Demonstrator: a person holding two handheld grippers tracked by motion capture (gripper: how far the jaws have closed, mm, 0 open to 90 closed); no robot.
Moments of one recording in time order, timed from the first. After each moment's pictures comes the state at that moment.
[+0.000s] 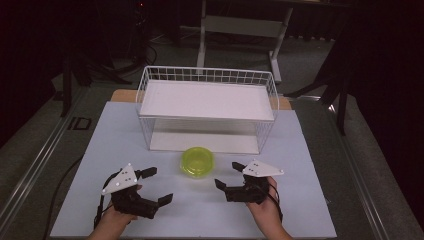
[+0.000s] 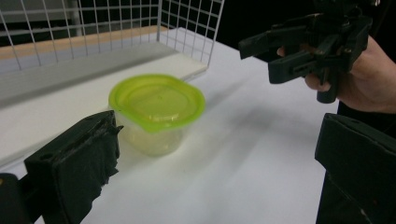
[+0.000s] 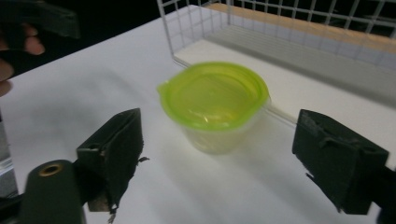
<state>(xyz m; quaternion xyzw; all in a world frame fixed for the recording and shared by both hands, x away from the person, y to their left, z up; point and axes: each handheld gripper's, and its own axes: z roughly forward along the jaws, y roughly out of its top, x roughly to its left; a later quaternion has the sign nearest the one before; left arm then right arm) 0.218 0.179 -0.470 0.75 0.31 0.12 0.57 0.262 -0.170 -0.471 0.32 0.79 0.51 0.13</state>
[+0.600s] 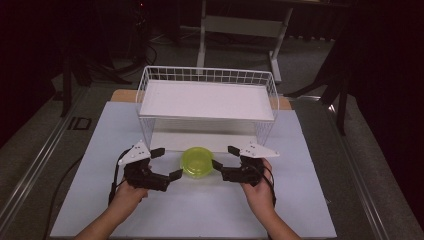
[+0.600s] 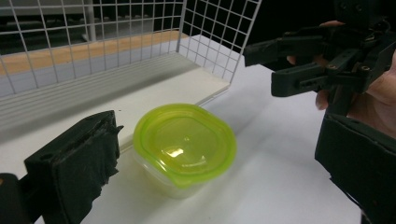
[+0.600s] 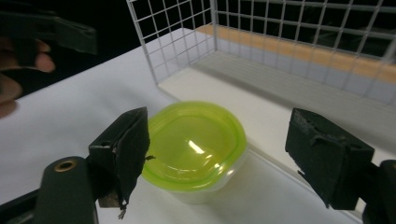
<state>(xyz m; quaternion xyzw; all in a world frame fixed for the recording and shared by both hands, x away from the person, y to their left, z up) 0.271 0.158 -0.453 0.75 0.35 0.12 0.56 0.305 -0.159 -0.460 0.32 0.77 0.53 0.14</state>
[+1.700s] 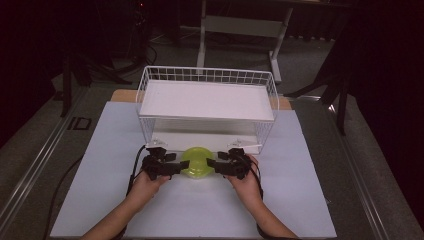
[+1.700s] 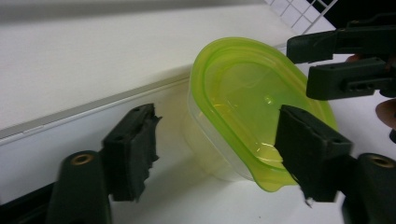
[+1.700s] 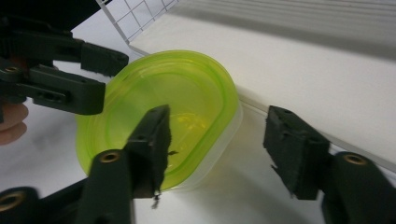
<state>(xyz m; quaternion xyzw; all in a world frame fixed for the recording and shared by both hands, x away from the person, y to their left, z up) 0.323 0.137 -0.507 0.75 0.47 0.04 0.46 0.344 -0.139 -0.503 0.40 0.79 0.47 0.06</state>
